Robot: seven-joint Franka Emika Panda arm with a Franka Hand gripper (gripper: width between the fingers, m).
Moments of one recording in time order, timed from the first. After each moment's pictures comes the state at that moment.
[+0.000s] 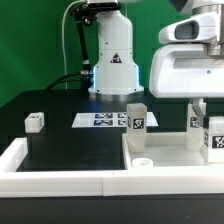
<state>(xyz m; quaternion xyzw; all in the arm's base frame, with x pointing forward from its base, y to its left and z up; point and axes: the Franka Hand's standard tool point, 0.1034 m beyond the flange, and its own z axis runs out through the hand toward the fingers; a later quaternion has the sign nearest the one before) 0.630 0.118 0.086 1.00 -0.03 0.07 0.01</state>
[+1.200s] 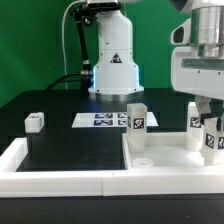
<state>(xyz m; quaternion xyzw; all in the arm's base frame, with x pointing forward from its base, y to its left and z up) 0.625 0.115 0.084 0.79 -0.61 0.05 -0.03</state>
